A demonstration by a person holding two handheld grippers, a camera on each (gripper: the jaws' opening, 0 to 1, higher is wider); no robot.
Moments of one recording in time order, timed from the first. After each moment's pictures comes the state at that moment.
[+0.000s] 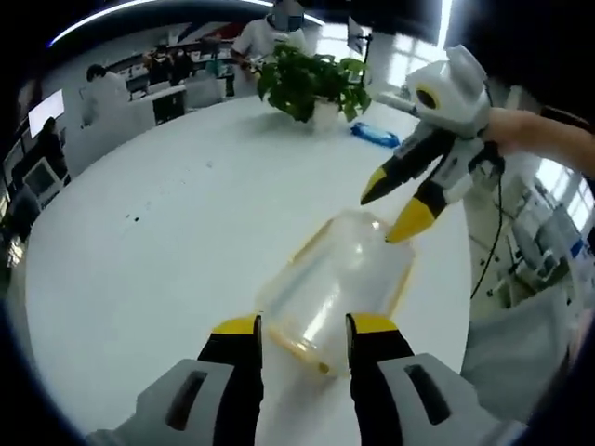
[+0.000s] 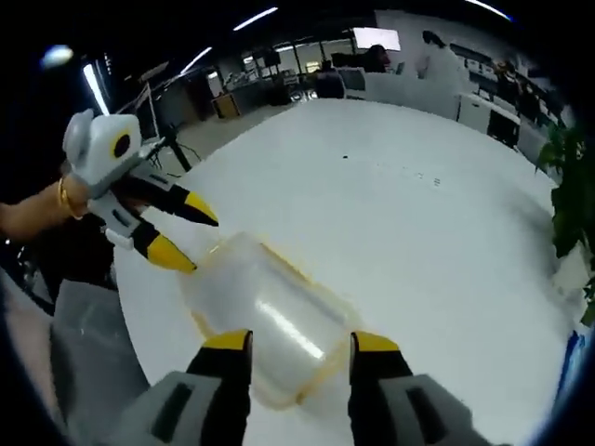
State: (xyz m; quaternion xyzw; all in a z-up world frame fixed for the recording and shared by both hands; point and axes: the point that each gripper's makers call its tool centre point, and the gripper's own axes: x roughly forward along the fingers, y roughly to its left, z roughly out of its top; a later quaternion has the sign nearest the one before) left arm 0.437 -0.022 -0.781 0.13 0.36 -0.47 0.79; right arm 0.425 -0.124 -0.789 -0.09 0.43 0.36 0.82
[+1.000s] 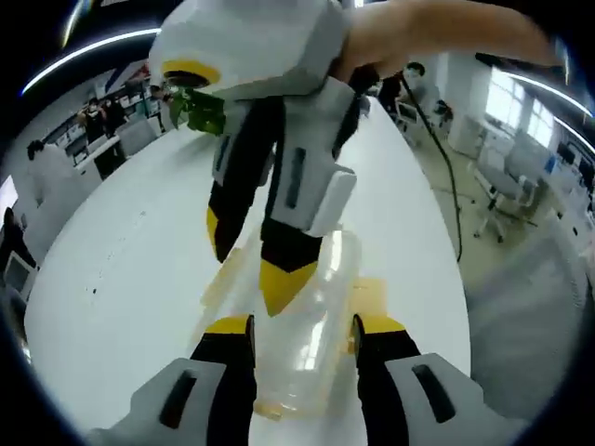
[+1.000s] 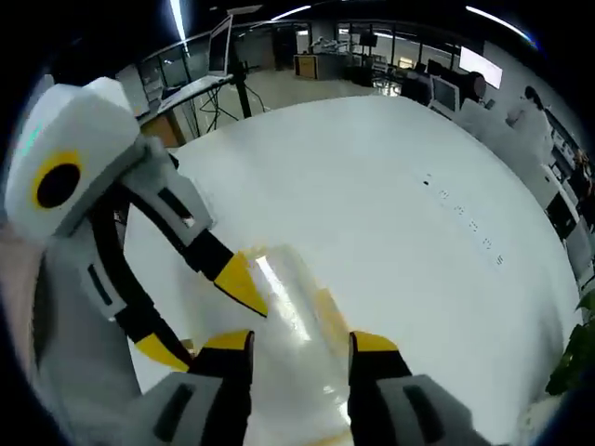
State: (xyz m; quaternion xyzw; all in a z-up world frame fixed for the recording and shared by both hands) left arm 0.397 -0.073 -0.802 0.26 0.28 -0.58 0.72; right arm 0.450 -0.070 -0.811 -0.23 0.45 0.47 0.73
